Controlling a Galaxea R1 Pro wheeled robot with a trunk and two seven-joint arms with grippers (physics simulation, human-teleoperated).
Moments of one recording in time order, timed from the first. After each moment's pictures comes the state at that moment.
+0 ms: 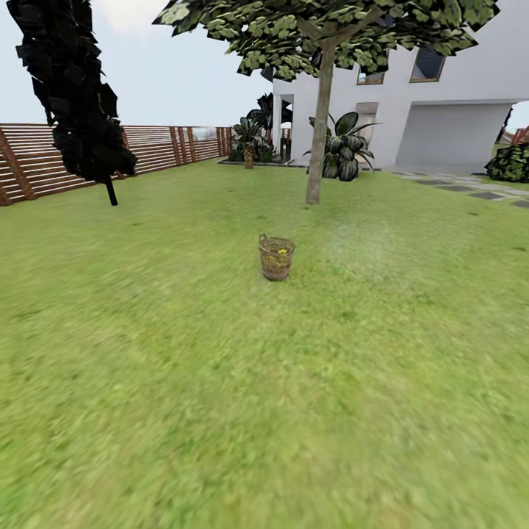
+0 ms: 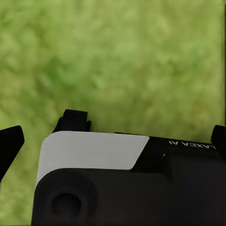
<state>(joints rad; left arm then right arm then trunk) -0.23 -0.02 0.02 -0.28 0.16 0.18 -0.01 -0.27 0.00 0.03 -0.16 0.14 -0.13 -0.09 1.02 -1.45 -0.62</state>
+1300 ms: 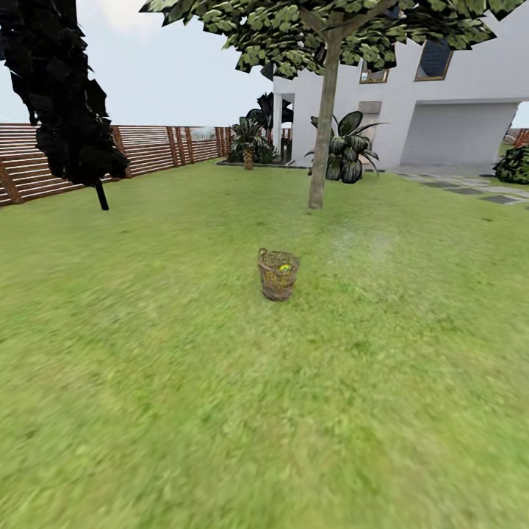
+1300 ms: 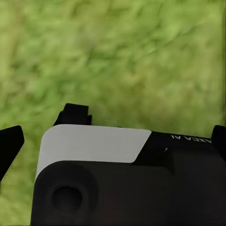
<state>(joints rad) -0.23 -0.02 0.02 -0.24 0.16 0.15 -0.01 -0.27 0.00 0.03 -0.16 0.14 -0.13 -0.09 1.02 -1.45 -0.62</state>
